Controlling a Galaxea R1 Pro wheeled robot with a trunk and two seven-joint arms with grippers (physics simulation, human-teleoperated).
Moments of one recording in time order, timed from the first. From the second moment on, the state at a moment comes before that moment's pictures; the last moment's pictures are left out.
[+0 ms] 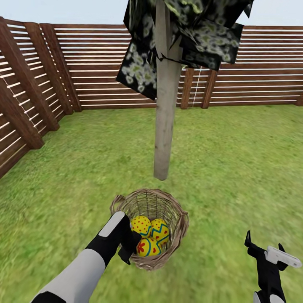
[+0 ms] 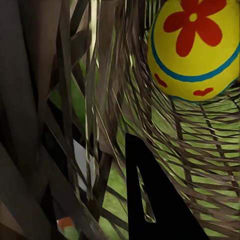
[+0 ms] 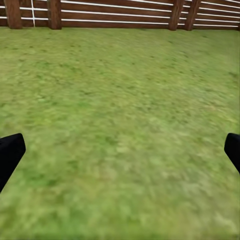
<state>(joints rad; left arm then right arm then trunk) -0.72 -0.17 -0.26 -0.70 1.66 0.30 1.22 -0.16 -0.07 -0.35 -1.02 -0.04 -0.50 -0.19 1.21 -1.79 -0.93</state>
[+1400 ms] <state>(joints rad) -0.72 -0.17 -0.26 -0.69 1.65 0.30 1.21 -0.16 -0.08 -0.35 -1.04 -0.04 -0.50 -0.03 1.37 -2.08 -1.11</state>
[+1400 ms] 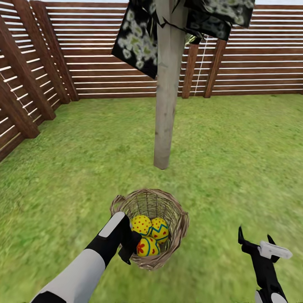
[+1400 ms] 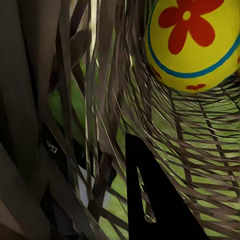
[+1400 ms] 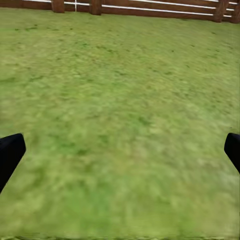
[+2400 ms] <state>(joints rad) -0.72 -0.17 -0.26 -0.78 1.66 0.26 1.24 -0.16 -0.07 -0.34 -1.02 0.05 -0.50 -0.03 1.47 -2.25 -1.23</state>
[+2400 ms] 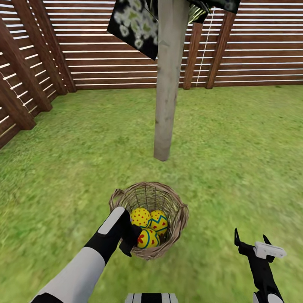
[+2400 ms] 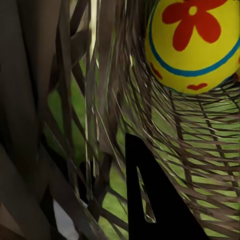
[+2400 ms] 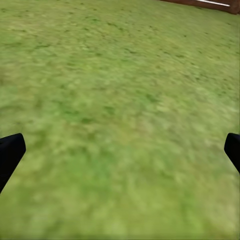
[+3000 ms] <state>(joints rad) -0.72 -0.17 -0.26 -0.89 1.67 0.24 1.40 -0.16 -0.07 -0.34 -1.02 0.05 -0.50 -0.03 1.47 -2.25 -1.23</state>
